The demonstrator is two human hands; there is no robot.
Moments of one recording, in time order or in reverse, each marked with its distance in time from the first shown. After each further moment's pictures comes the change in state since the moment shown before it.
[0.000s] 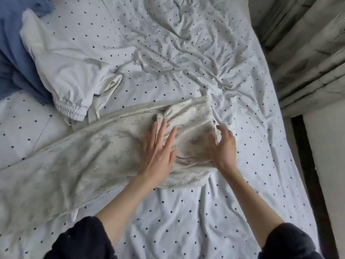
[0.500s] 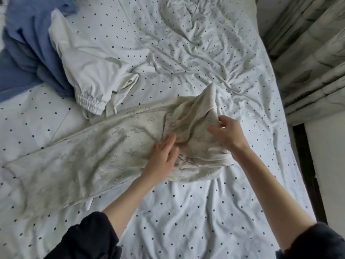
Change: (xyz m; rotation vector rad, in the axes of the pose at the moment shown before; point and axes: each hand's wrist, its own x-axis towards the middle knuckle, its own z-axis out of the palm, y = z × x) left_hand -0.027 -0.020 -0.010 -0.610 -0.258 -0.264; right_hand 0.006 -0.072 -0.032 0.175 -0.259 0.087
